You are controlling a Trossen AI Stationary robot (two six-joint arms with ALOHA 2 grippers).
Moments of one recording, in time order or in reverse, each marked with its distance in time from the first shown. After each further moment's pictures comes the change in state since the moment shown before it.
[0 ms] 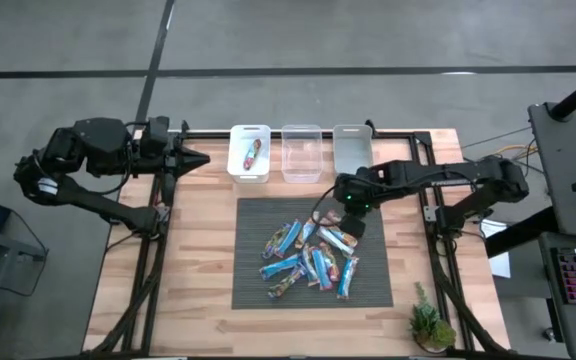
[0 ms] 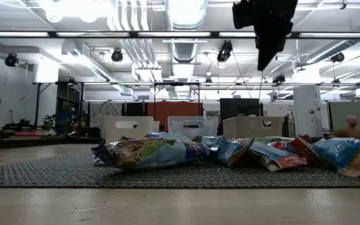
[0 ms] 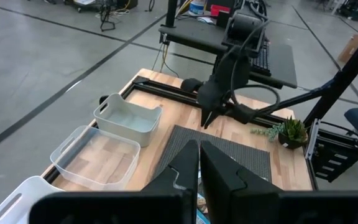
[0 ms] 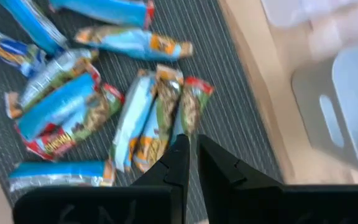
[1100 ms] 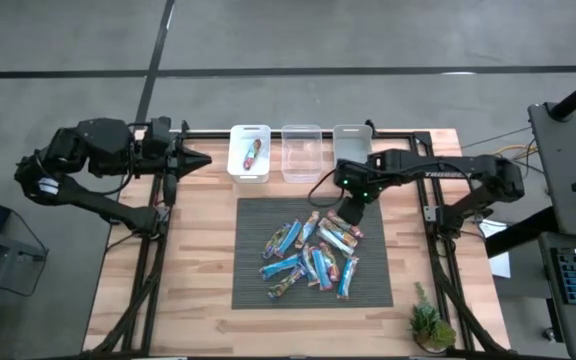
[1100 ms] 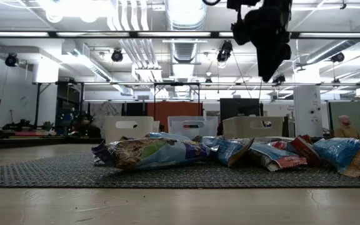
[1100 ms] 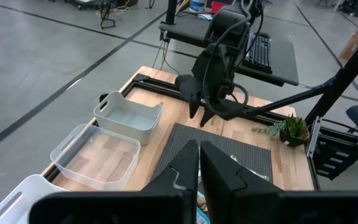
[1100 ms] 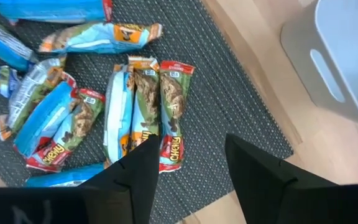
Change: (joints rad) left arm 0.000 0.008 0.000 -0.003 0.000 0.000; right arm -0.121 0.024 0.000 -0.051 -0.080 0.110
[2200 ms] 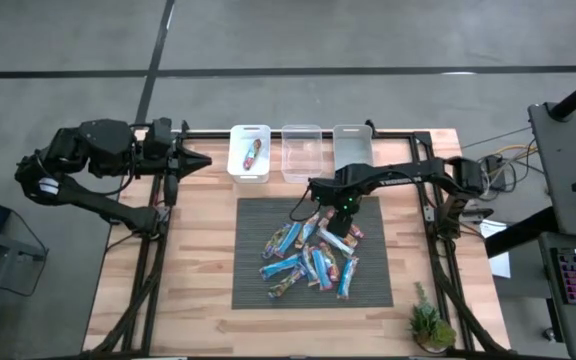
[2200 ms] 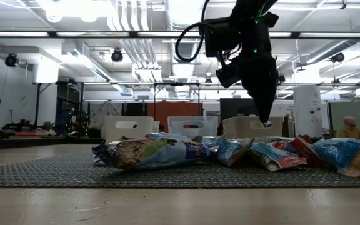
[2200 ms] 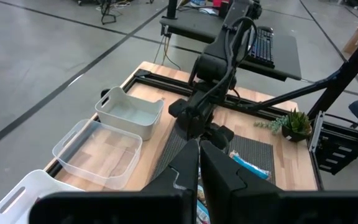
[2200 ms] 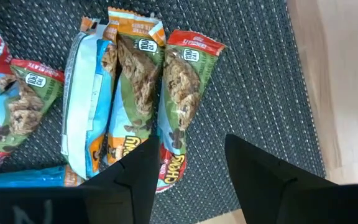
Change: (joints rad) left arm 0.000 0.003 0.000 -0.020 0.000 0.000; right arm 0.000 0.303 0.000 0.047 -0.061 -0.148
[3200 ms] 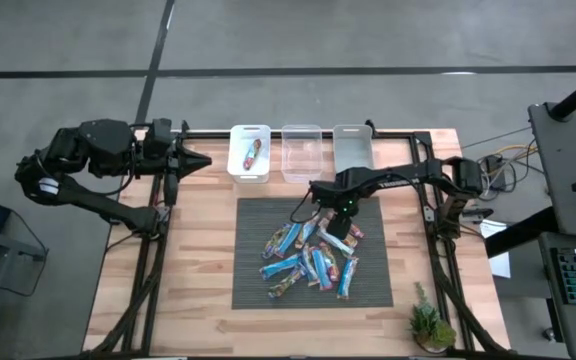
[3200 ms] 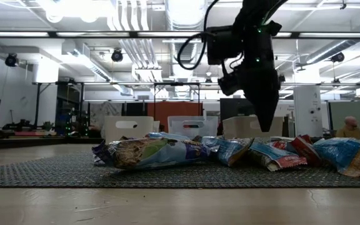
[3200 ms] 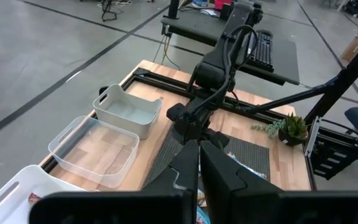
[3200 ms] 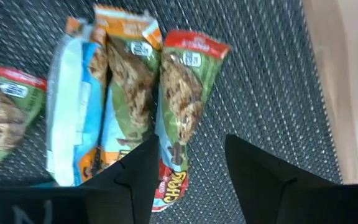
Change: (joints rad) left arm 0.000 0.000 0.000 0.001 0.000 -0.040; right arm 0.000 0.003 -0.077 0.092 -0.001 0.020
